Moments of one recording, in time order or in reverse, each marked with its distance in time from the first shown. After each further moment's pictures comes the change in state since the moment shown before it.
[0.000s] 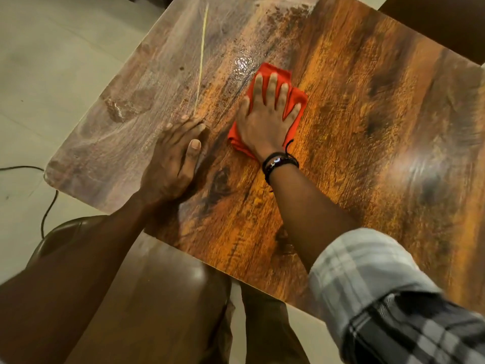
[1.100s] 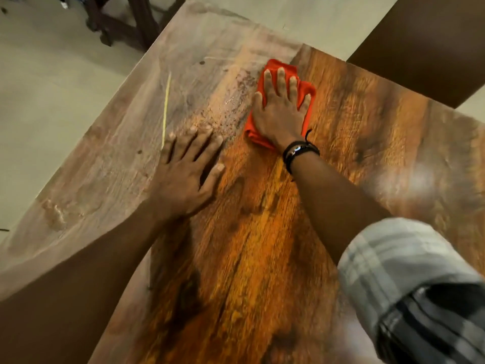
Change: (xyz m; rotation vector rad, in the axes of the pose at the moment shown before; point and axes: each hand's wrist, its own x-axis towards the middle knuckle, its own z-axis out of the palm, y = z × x) left_hand 0.169 0.009 0.041 0.448 -0.156 0.086; right_hand 0.201 0.044 -0.044 0.014 -0.016 -0.041
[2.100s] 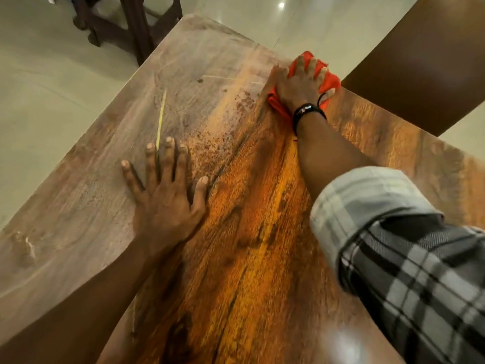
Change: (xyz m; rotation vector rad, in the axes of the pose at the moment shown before) left_hand 0.005 0.003 0.004 0.003 0.032 -0.334; right_hand 0.130 0.019 -0.027 0.051 0.043 0.271
